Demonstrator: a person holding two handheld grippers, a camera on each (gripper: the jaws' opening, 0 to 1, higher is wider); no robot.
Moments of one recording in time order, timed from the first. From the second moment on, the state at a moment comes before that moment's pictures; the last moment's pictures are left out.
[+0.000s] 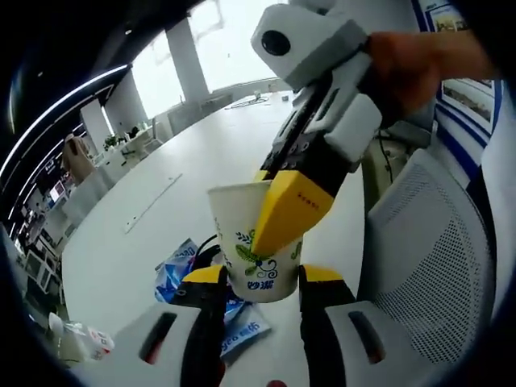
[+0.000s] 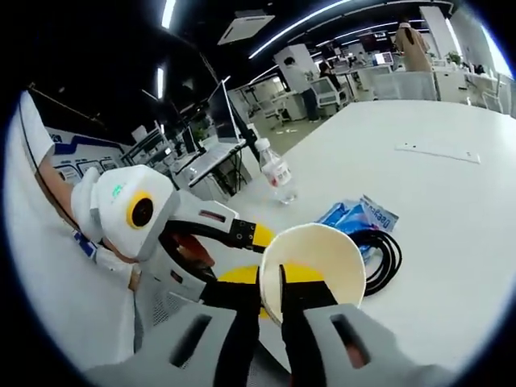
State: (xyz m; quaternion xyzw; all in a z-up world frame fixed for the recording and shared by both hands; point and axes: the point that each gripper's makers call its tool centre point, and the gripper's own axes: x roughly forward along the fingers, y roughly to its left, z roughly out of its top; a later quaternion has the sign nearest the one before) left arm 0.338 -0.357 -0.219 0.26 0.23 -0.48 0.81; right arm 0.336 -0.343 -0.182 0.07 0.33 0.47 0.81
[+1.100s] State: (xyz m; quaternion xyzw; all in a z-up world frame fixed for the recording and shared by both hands) left arm 0.351 -0.296 -0.237 0.16 0.28 -0.37 0.87; right arm 0.356 -0.315 -0.191 0.00 0.32 0.47 0.82
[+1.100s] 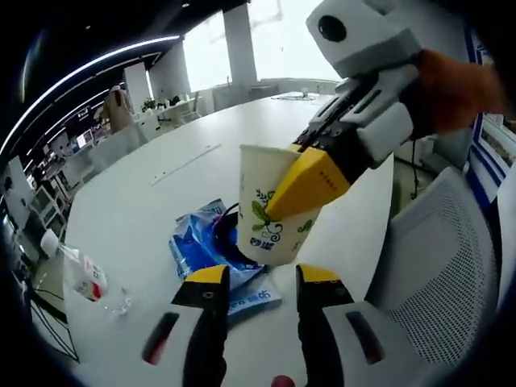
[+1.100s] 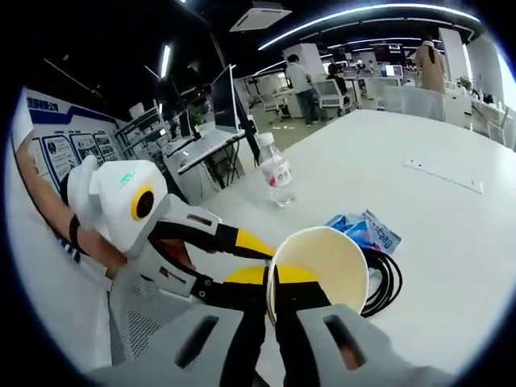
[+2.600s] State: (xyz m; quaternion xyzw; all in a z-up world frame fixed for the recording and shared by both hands) left arm 0.371 -0.144 -0.230 0.04 0.29 -0.18 0.94; right arm 0.446 -0.209 -0.232 -0.11 0.33 0.51 0.79
